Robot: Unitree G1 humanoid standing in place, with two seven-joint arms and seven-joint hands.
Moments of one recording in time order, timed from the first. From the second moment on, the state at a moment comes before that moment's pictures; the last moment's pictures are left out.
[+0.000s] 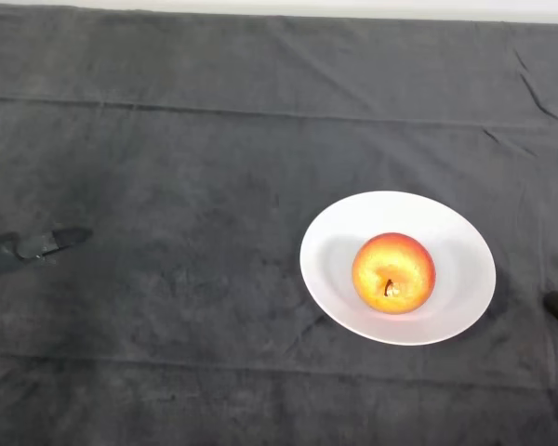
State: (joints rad) left arm -0.18 0.49 0.05 0.31 0.02 -0.60 0.59; right arm -0.52 -0.60 -0.50 1.21 0.52 0.72 1.16
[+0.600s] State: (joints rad) left arm -0.22 0.48 0.18 0.52 0.04 -0.68 0.64; right arm -0.52 -0.60 -0.50 1.21 0.52 0.72 1.16
